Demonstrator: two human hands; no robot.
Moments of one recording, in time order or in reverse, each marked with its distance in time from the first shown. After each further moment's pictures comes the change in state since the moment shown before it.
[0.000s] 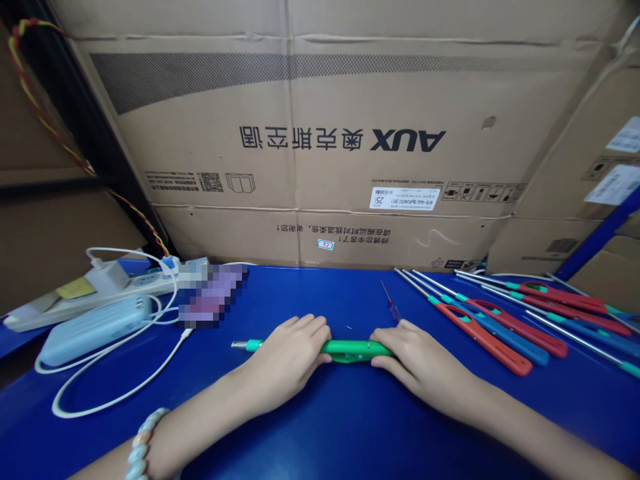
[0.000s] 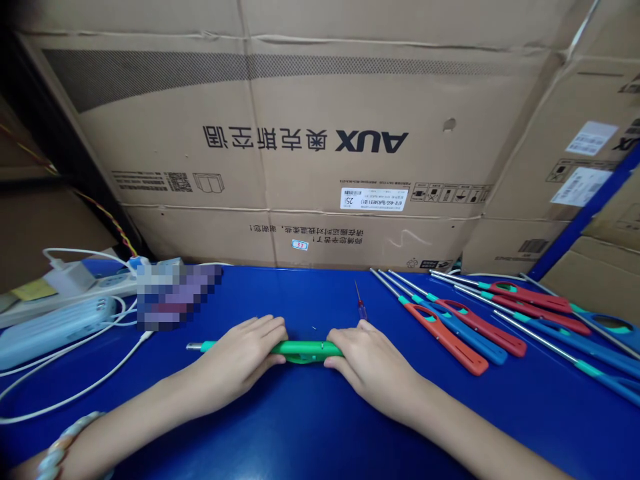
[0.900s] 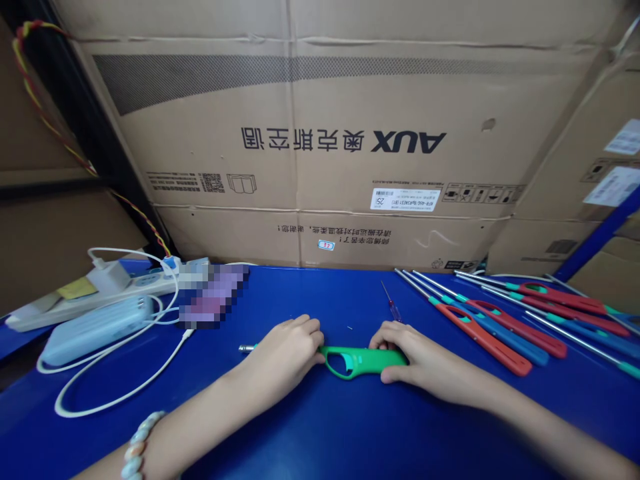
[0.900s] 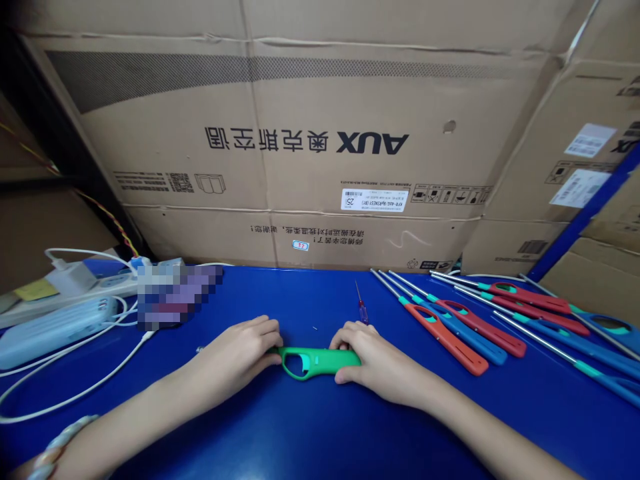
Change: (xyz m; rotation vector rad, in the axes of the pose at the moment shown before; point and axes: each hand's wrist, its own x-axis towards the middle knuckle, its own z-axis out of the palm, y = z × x) left_hand -0.001 -0.002 -0.009 -0.012 -0.093 -0.043; right_hand 0.001 0.010 -0.006 0.350 -0.124 0.168
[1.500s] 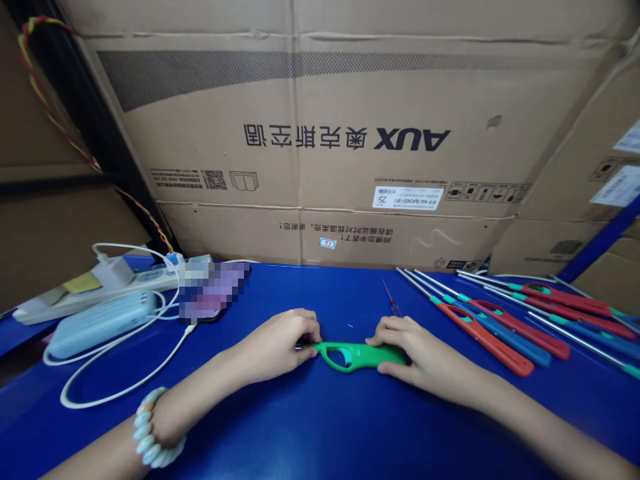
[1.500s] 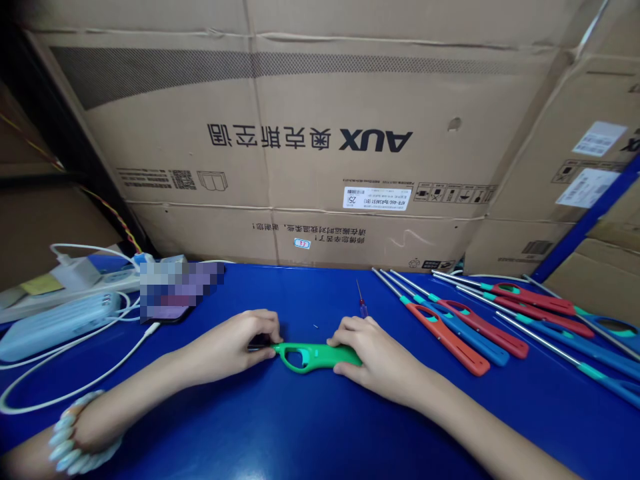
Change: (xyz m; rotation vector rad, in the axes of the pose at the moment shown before) left_hand 0.001 -0.023 0.001 -0.290 0.042 0.036; right_hand 0.001 0.005 0.001 -0.194 0.076 -0.195
